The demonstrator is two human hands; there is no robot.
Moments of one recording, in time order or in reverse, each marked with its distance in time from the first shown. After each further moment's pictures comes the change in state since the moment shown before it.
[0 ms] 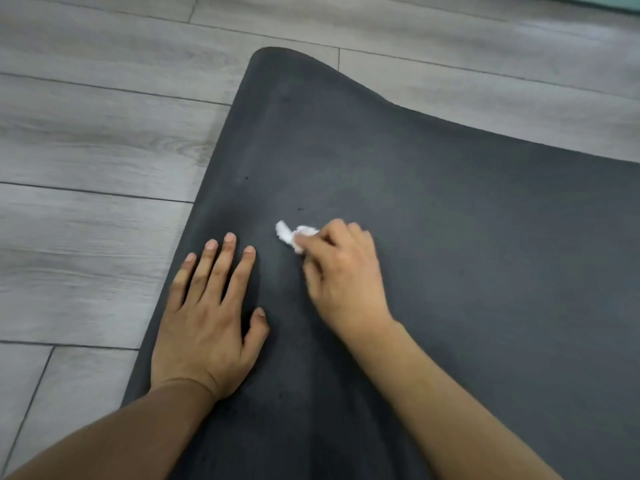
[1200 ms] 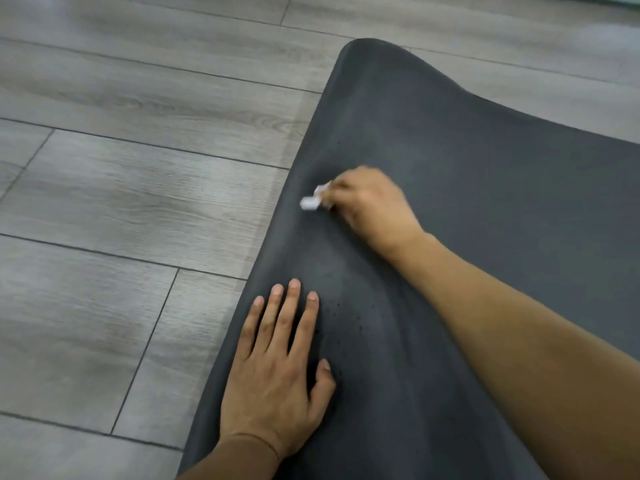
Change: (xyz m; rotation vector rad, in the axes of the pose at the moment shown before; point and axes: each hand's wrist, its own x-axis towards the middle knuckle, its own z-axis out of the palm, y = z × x) left_hand -0.135 0.007 -0.006 -0.081 -0.041 -0.028; right_hand 0.047 -0.043 0.025 -0.012 -0.034 -0.517
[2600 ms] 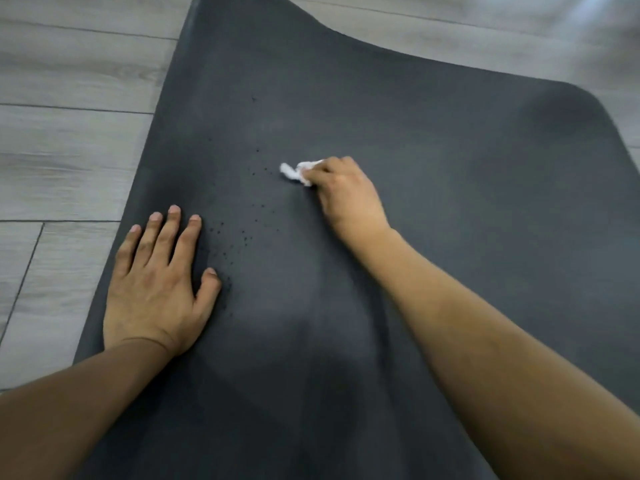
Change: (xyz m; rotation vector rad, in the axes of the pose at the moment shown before) left_hand 0.001 -0.001 0.011 0.080 0.153 0.003; right_hand -0.162 -0.017 -0.073 -0.021 -0.047 0.546
